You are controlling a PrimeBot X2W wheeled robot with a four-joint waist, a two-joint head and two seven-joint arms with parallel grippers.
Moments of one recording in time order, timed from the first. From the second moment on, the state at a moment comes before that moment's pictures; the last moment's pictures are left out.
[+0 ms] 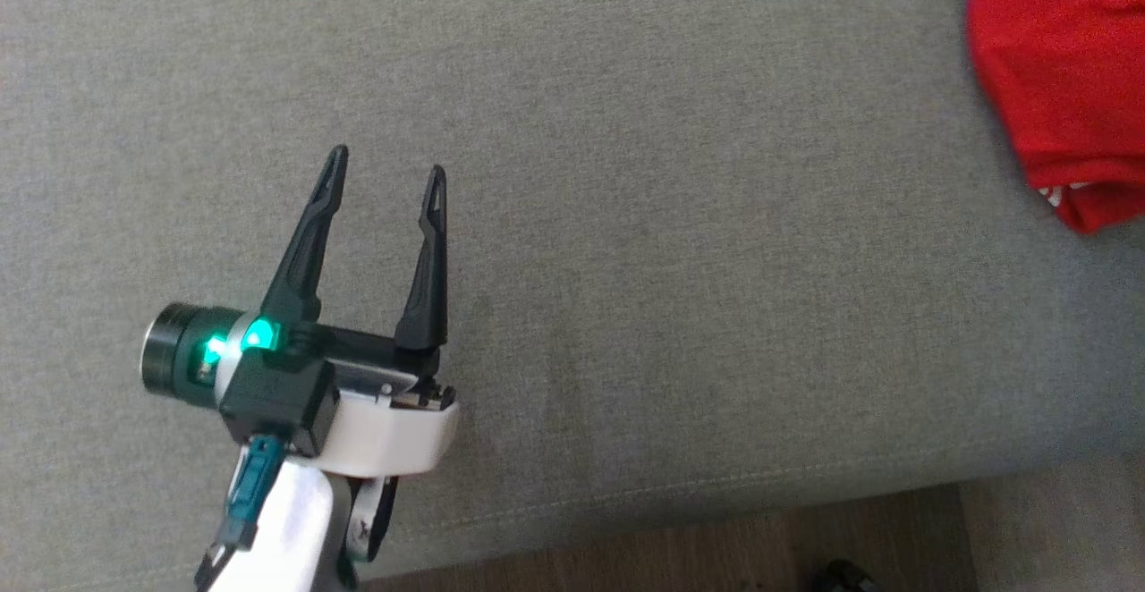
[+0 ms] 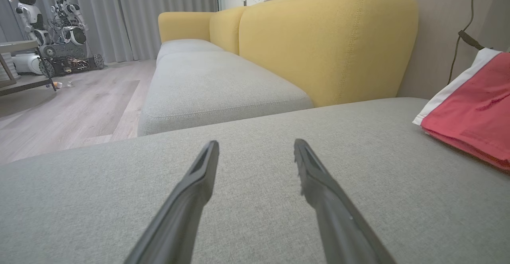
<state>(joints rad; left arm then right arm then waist) -0.15 0.11 -0.34 -0.18 0.00 0.14 -0.26 -0.48 -0.55 -0.06 0.19 -0.10 0.13 0.24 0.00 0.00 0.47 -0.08</state>
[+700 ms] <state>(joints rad) -0.16 0.09 -0.32 -0.17 -0.03 0.14 -0.26 -0.46 -0.21 -0.07 0.15 -0.21 0.13 -0.21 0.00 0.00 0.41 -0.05</state>
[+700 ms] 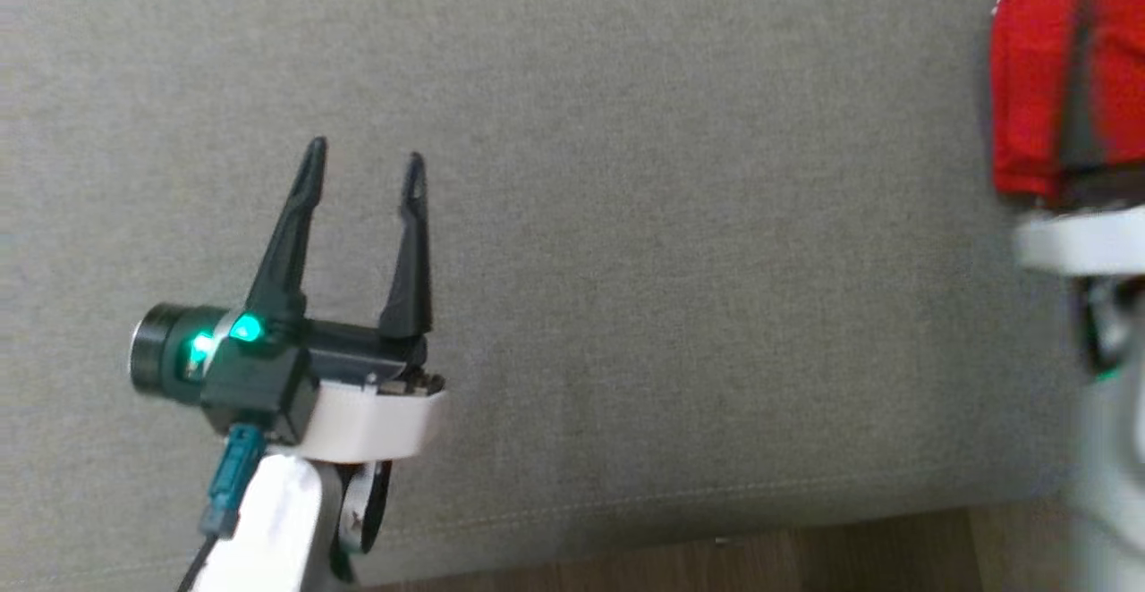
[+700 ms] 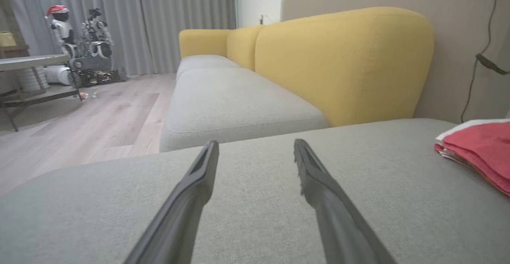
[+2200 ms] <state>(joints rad) 0.16 0.06 -0.20 -0.10 -0.02 0.15 -0.26 0.01 -0.05 0.12 0.16 0.12 0.13 -0.25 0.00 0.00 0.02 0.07</state>
